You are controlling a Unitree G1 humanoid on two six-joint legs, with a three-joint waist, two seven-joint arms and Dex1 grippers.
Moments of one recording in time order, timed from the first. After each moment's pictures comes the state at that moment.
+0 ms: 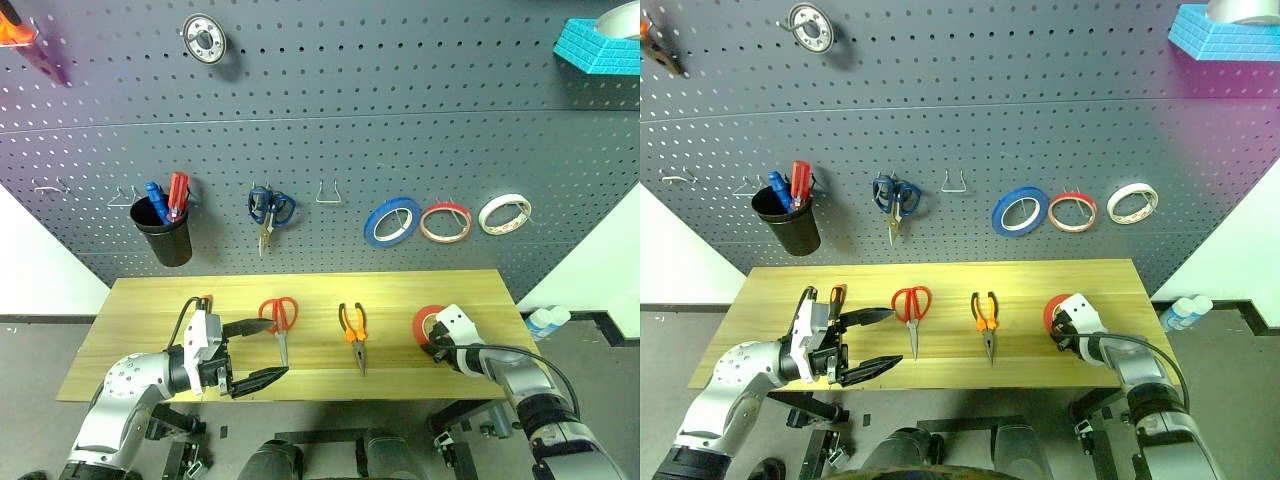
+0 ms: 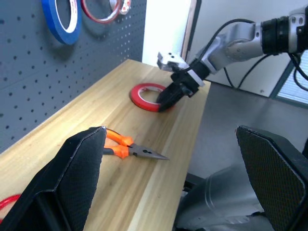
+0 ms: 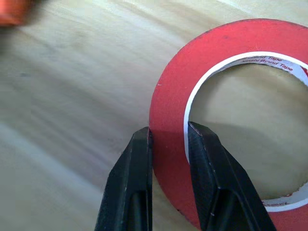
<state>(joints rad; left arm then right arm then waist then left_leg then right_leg) 0.13 0.55 0.00 -0.10 -0.48 0.02 -1.20 -0.23 -0.49 0.05 0.67 0.02 0.22 0.76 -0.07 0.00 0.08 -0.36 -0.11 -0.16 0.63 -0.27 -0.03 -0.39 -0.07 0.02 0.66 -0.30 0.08</state>
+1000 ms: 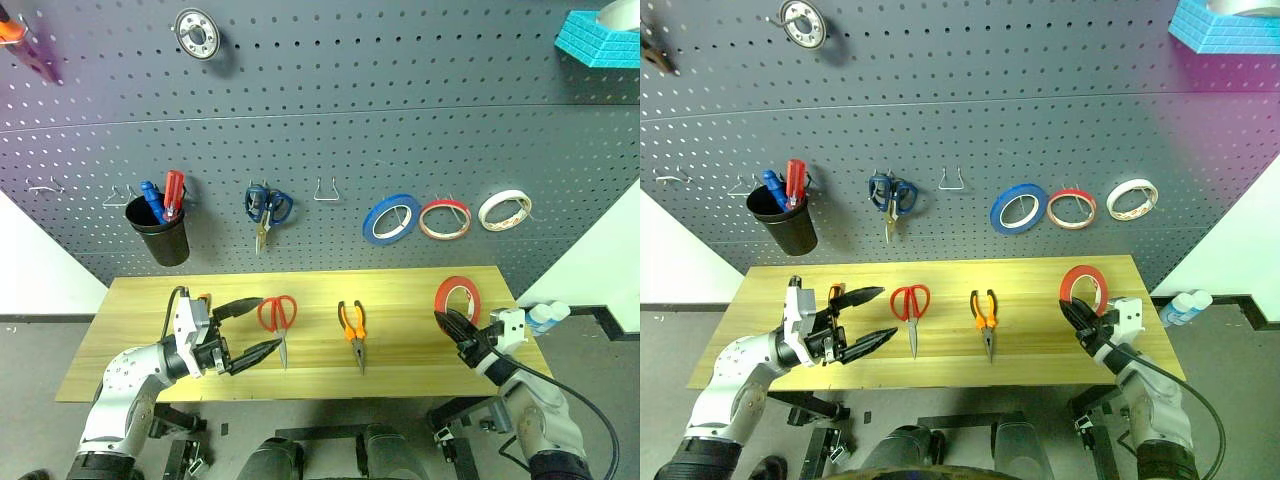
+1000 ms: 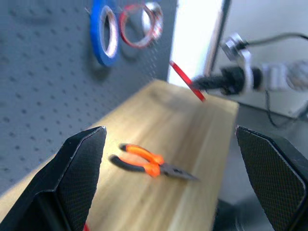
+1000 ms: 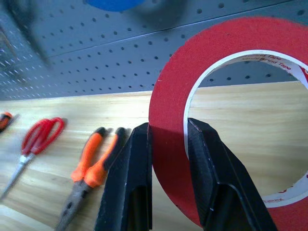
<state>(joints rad) 0.07 0.46 0.07 0.00 -0.53 -0.06 -1.15 0.03 -0.31 -0.28 0.38 0.46 -0.04 0.83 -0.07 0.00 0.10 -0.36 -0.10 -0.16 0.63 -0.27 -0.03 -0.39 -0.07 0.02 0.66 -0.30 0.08</state>
